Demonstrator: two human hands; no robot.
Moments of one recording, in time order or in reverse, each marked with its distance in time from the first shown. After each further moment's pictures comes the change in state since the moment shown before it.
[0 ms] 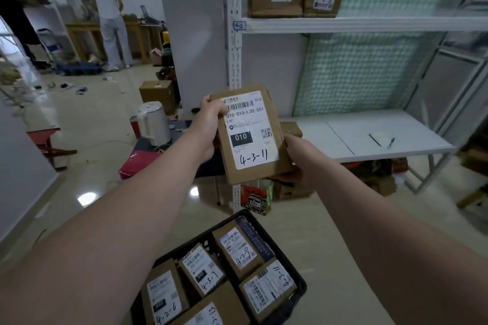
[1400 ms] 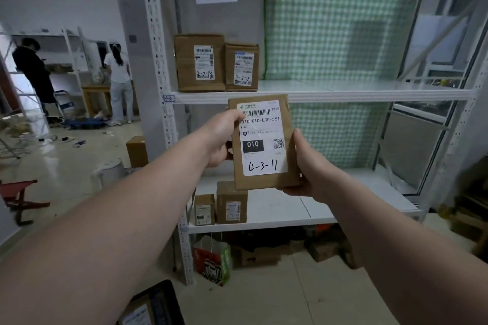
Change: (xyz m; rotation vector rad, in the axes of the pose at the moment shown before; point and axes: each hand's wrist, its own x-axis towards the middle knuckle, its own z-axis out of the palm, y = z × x) left_hand 0.009 0.081 0.341 0.092 -0.156 0.007; right_hand -0.003 -0.094 -0.332 -0.052 -0.045 -0.311
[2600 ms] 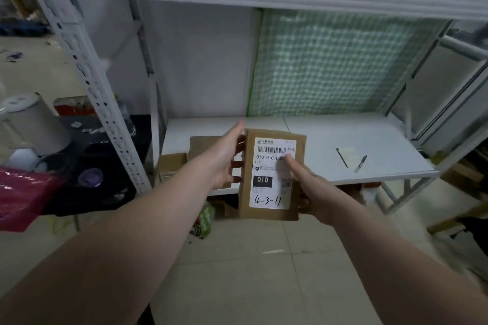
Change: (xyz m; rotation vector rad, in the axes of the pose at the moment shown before) left_hand 0.304 -0.204 -0.011 -0.032 -0.066 -0.462; right_hand 0.304 0.159 -0.027 -0.095 -0.091 0.390
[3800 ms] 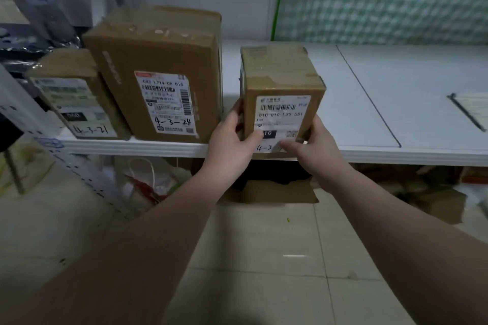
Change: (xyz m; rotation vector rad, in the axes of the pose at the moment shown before) left_hand 0.378 -0.289 0.004 0.287 0.396 0.480; right_hand 0.431 0.226 -0.020 -0.272 0.170 -0.503
